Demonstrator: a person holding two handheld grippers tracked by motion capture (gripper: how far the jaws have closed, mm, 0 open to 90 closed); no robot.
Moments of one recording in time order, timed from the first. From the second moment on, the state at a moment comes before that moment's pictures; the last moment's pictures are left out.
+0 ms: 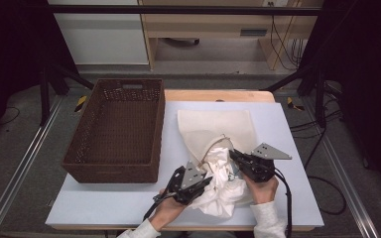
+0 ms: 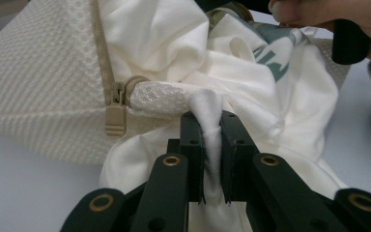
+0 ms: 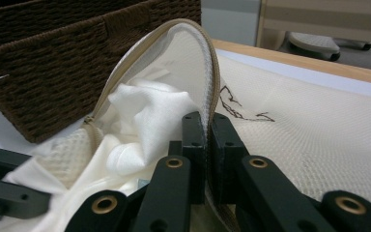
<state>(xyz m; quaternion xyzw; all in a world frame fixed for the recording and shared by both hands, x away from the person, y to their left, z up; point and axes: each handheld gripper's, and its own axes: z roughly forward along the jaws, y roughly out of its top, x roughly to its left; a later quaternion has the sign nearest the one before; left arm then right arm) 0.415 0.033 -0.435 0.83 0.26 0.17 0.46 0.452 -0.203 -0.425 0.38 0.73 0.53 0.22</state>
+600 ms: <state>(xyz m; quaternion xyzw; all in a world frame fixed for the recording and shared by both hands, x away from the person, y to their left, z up) 0.398 0.048 -0.425 0.83 0.26 0.18 0.46 0.449 -0.209 -0.423 0.39 0.71 0.53 0.24</state>
